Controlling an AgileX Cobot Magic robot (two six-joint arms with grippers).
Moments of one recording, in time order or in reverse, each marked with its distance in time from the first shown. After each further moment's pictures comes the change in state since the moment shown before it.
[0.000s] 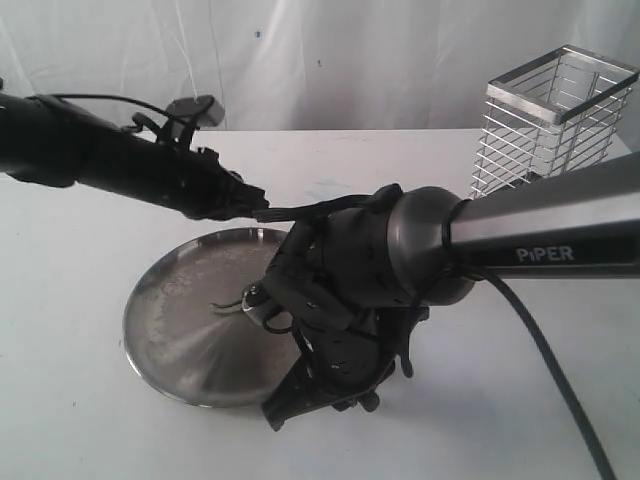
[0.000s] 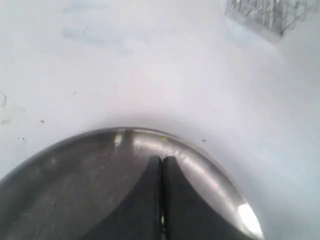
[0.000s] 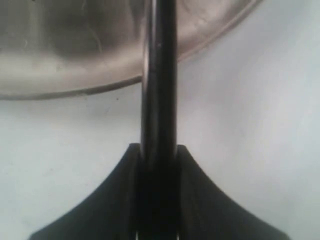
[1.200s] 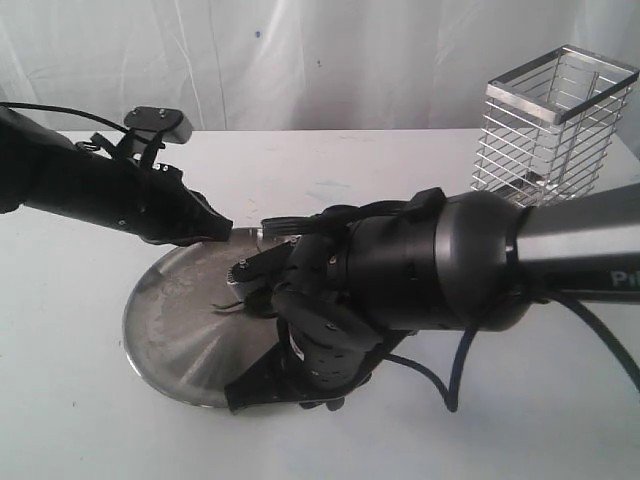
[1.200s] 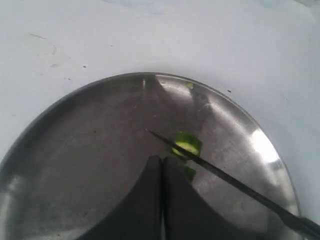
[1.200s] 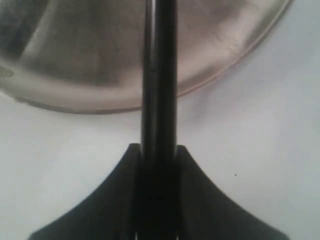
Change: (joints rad) left arm 0.000 -0.170 0.219 0.090 -0.120 -0.004; right arm 0.059 -0.119 0.079 -0.016 -0.180 0.236
